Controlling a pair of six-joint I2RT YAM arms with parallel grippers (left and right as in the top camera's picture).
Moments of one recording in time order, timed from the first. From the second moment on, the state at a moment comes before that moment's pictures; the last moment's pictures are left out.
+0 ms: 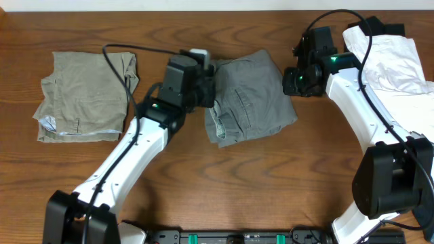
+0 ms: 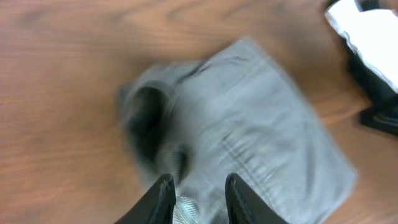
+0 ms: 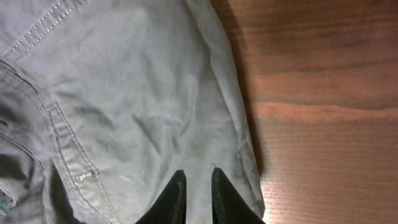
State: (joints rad) left arm -0.41 1.52 1.08 -0.23 0.15 -0.27; right arm 0.18 1.84 1.46 -0.84 -0.14 0.29
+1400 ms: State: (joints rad) left arm -0.34 1.93 1.12 -0.35 0.26 -0.30; right arm 0.23 1.85 1.46 -0.89 -0.18 0.22
